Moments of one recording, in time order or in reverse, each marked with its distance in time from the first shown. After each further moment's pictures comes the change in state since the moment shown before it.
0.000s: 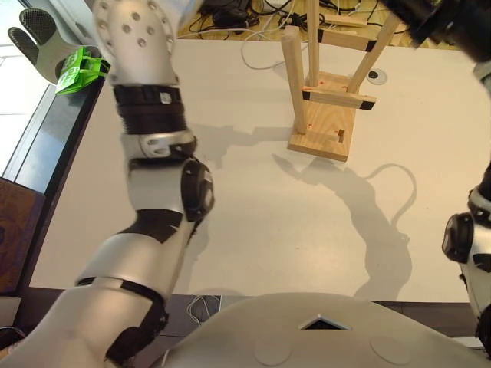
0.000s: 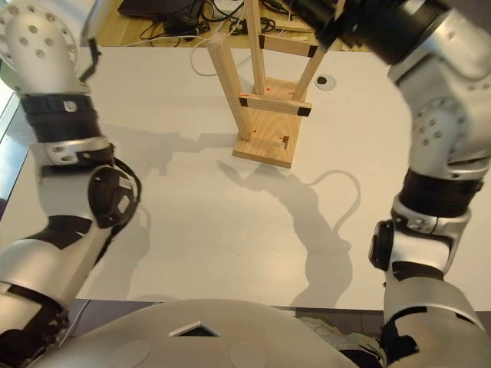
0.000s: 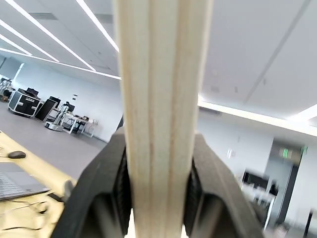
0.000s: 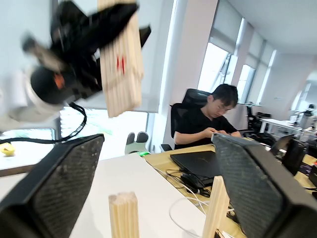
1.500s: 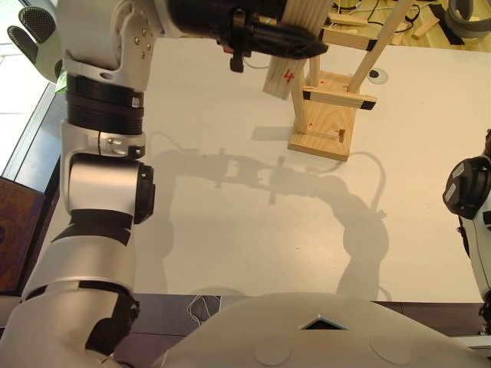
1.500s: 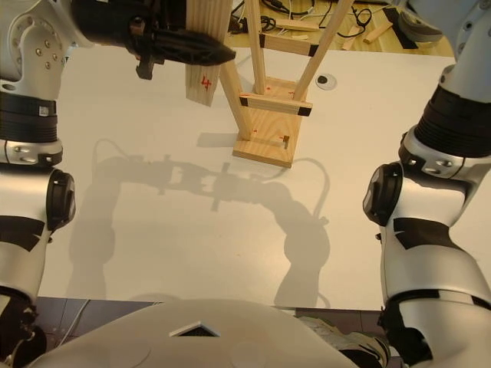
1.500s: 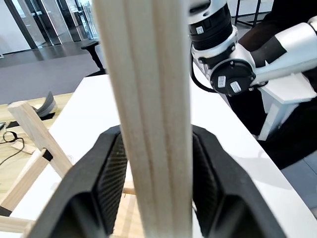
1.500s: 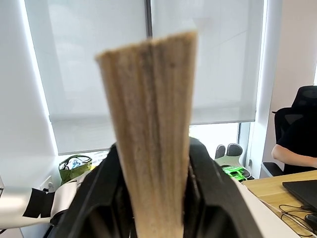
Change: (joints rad) left arm 0.049 0.179 -0.345 -0.039 0.365 -0.065 -0.697; right arm -0.251 0.106 0.036 0.112 0.287 0.264 0.015
